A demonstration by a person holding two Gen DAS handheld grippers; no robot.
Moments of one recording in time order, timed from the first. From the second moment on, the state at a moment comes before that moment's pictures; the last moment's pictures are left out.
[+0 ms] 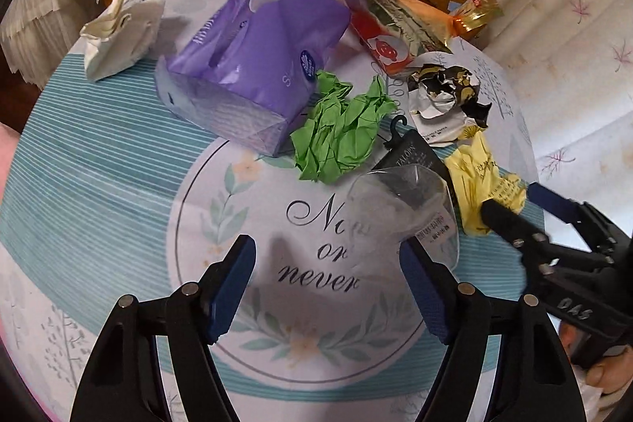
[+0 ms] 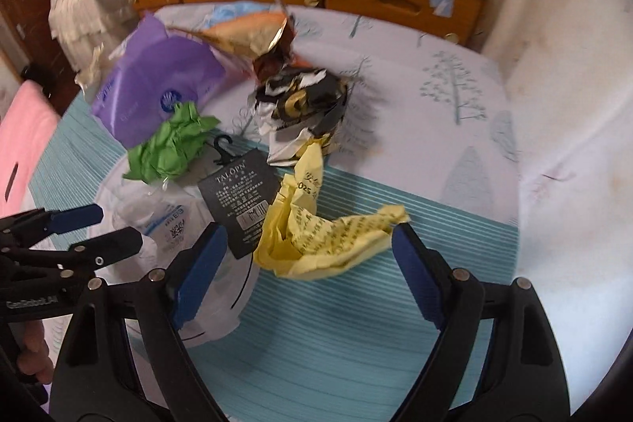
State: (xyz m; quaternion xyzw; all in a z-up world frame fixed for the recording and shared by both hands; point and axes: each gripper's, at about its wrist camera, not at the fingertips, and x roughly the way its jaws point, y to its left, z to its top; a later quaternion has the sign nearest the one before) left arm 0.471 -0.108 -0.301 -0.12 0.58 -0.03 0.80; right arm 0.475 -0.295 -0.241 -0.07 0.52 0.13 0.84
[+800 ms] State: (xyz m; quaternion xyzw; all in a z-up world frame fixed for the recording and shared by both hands) left arm 0.524 -0.167 -0.336 -0.15 0.58 -0.13 0.79; right arm 0.476 -0.297 -0.309 -0.04 0.57 0.20 0.79
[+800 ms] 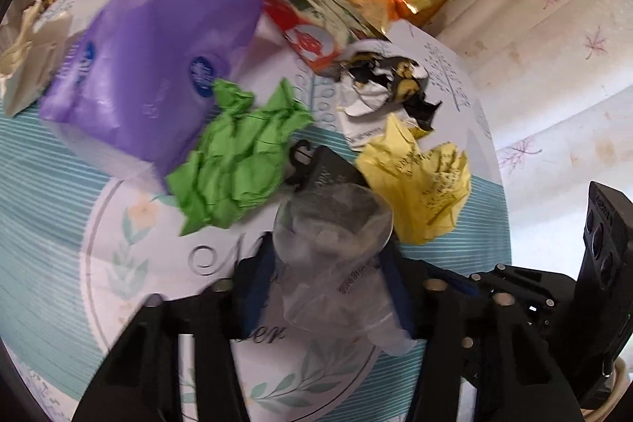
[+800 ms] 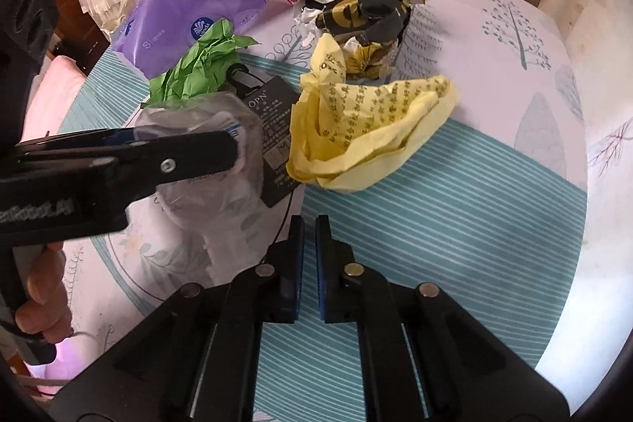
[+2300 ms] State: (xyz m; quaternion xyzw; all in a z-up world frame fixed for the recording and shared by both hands) left arm 0.377 -0.068 -0.192 -0.09 0.52 -0.13 0.84; right arm 0.420 -0.309 -0.229 0.21 0.51 0.06 0.83
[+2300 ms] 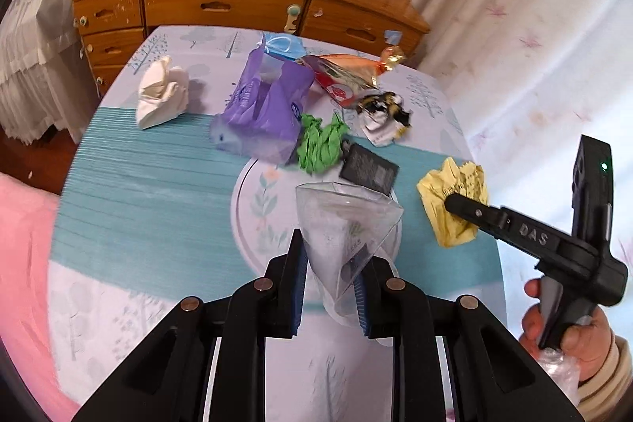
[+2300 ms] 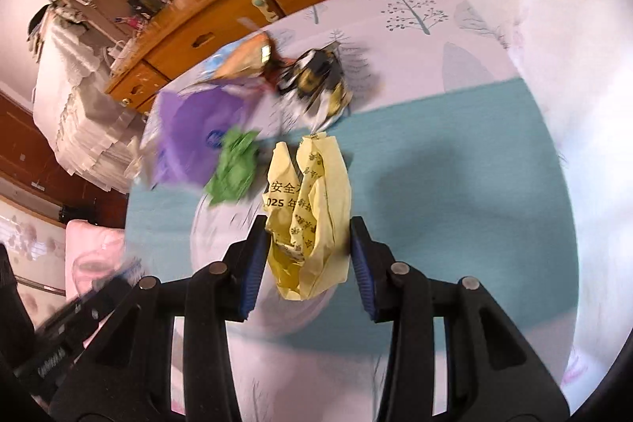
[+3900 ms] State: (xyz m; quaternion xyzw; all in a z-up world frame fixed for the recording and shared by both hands) left arm 0.067 -0.008 -0.576 0.01 0.60 -0.13 0.79; right arm -0.003 -0.186 -0.583 0.16 0.61 0.06 0.77
